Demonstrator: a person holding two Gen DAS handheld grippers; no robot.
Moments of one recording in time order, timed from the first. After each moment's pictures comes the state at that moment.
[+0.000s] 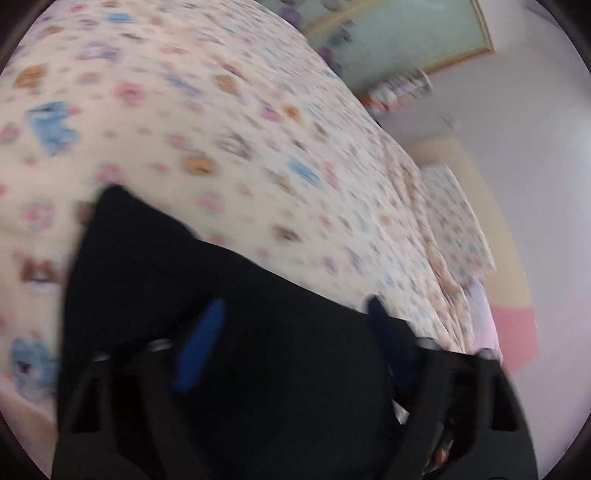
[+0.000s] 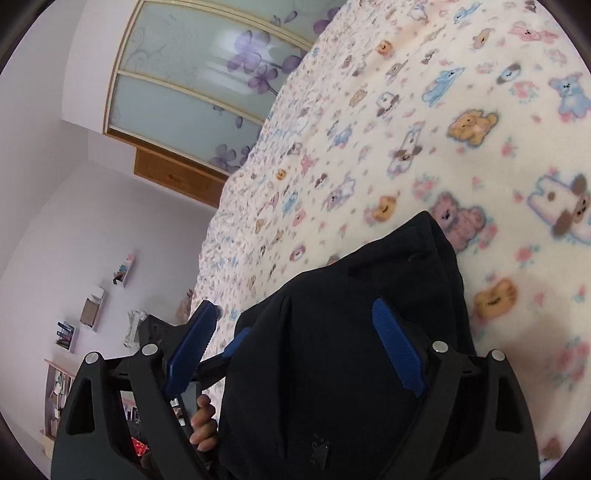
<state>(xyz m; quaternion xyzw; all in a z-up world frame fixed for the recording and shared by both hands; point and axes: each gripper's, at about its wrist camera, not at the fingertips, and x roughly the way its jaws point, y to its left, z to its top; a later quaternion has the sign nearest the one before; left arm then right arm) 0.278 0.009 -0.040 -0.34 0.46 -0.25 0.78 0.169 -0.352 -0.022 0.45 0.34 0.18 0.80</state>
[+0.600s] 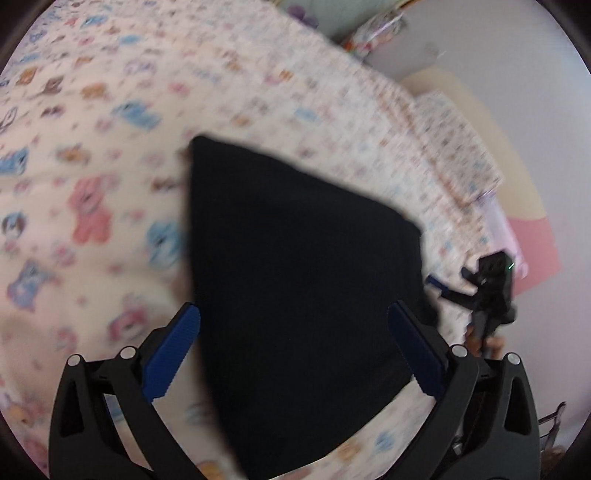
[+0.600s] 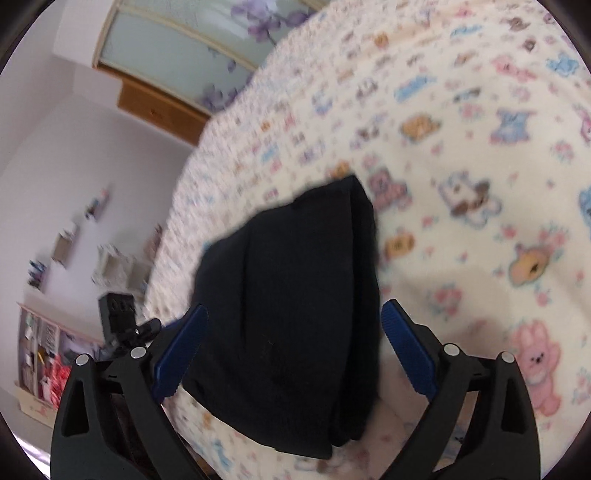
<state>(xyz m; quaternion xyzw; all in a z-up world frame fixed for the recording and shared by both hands) 0.185 0.068 -0.011 -0.18 0.53 -0.29 0.77 0.131 -0.374 -0.002 0.34 0.46 0.20 0.79</state>
